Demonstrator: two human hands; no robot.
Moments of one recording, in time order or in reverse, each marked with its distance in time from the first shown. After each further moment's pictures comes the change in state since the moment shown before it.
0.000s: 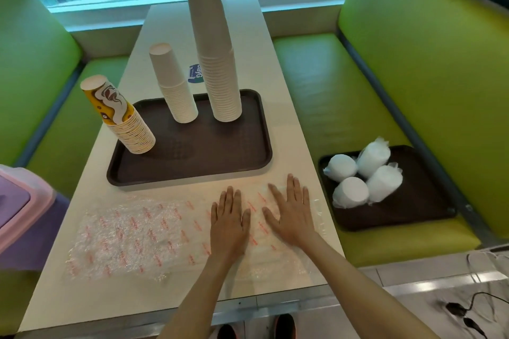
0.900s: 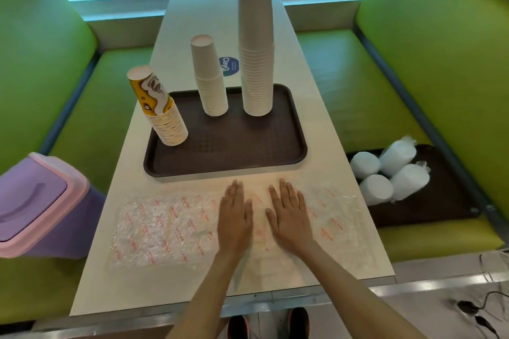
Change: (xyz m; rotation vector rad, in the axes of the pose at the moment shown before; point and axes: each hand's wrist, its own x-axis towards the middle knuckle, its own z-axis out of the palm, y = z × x) left_hand -0.007 -0.060 -0.033 -0.249 0.139 -0.062; right_hand -0.007 -0.092 0.031 0.005 0.005 -0.009
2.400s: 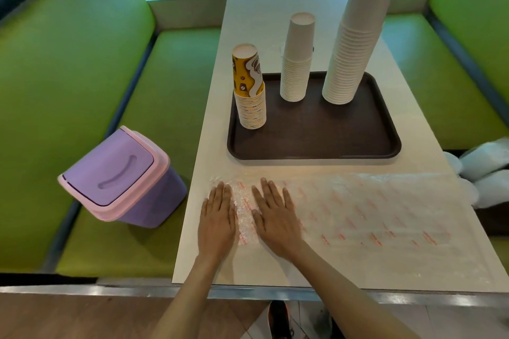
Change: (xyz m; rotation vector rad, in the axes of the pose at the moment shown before) left_hand -0.015 -0.190 -0.116 0.223 0.012 -0.018; right_hand 0.017 -0.193 0.073 0.004 0.038 -0.237
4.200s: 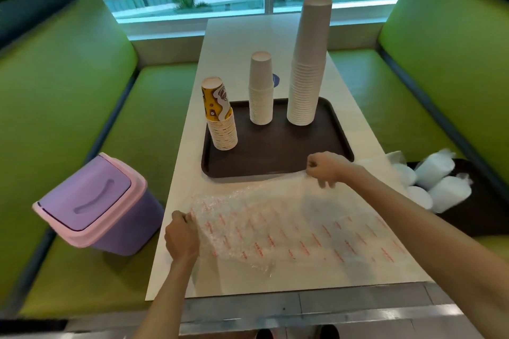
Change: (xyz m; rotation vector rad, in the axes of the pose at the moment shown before) left_hand 0.013 0.027 -0.031 -0.311 0.235 -0.537; right_hand 0.044 0.132 -0.210 0.018 -0.433 0.296
